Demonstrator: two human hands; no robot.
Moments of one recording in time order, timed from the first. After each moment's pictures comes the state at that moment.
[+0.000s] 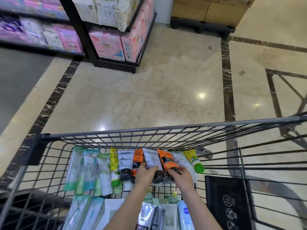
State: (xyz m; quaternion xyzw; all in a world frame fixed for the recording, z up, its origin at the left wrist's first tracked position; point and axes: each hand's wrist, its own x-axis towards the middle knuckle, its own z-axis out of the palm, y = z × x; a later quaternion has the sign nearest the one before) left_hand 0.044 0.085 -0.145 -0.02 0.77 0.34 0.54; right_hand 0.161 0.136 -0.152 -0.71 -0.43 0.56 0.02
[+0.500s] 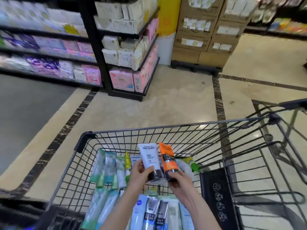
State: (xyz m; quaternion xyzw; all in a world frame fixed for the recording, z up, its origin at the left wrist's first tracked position) left_hand 0.042 -0.012 -0.005 0.08 0.71 0.51 0.48; right_hand 0.177 0.055 -0.009 -0.52 -0.20 0.80 0.22
